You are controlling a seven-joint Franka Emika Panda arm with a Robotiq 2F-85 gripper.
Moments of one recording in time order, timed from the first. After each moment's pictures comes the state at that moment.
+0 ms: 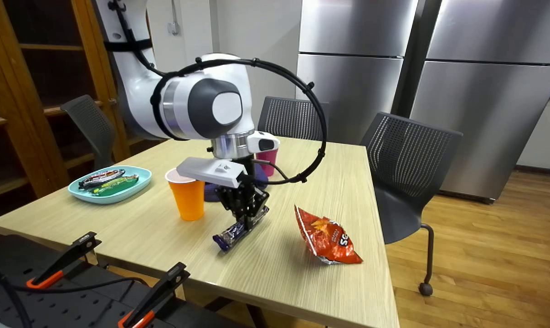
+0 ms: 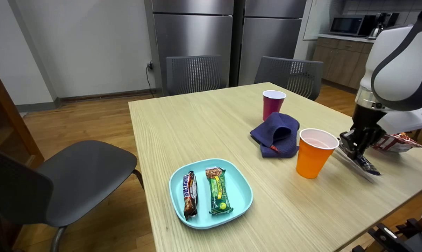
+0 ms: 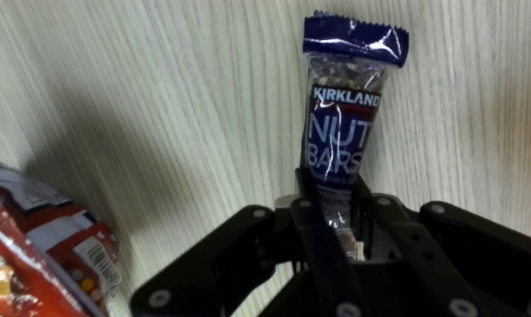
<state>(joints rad) -0.01 0.38 -0.28 -2.61 -0.20 2.99 0.03</state>
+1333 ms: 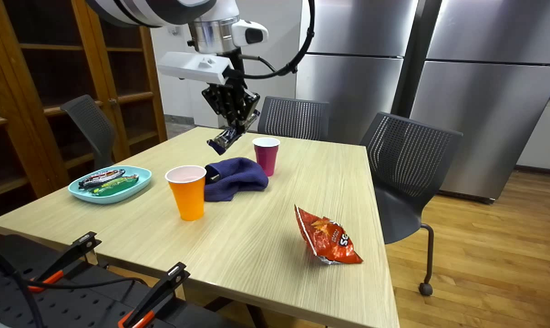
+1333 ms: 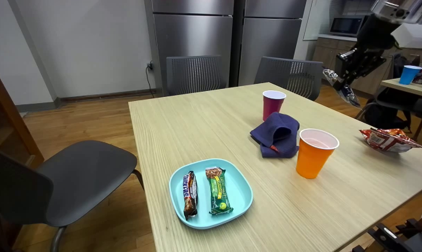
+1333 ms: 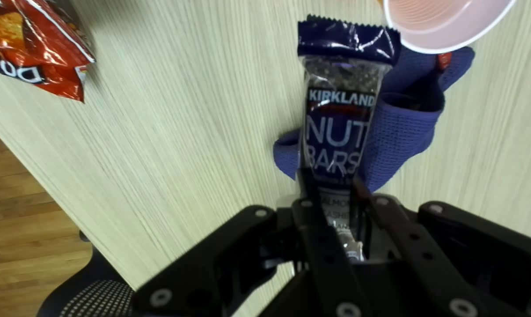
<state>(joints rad) -0.04 -0.15 -0.14 -2.67 0.03 2.83 -0.13</state>
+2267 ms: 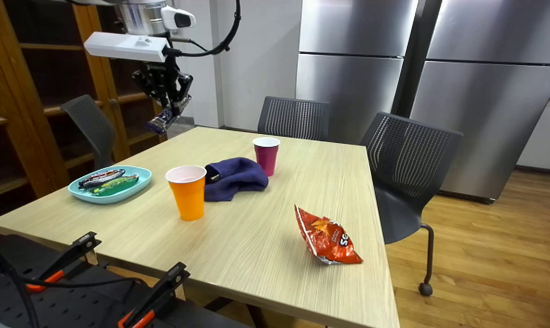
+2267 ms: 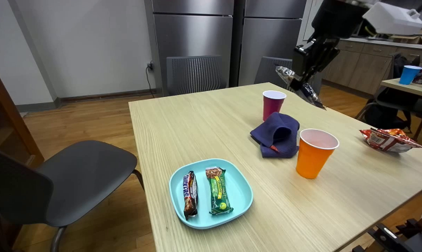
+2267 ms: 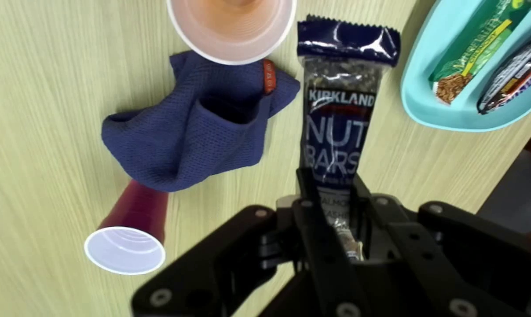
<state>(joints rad) 0.17 -0.22 0.00 -2.67 0.07 2.75 -0.15</state>
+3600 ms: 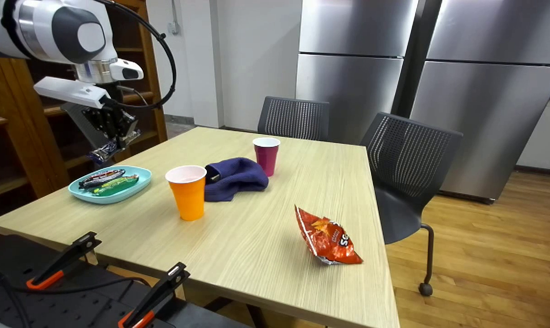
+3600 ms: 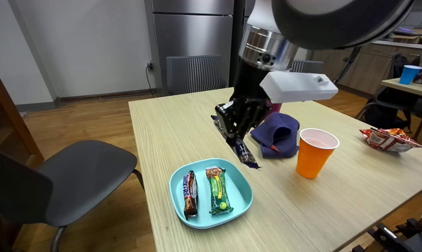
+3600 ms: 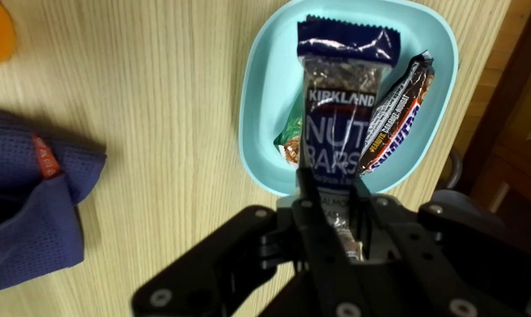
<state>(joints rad) 0.28 0.15 0.22 -2.52 0.10 2.87 0.17</state>
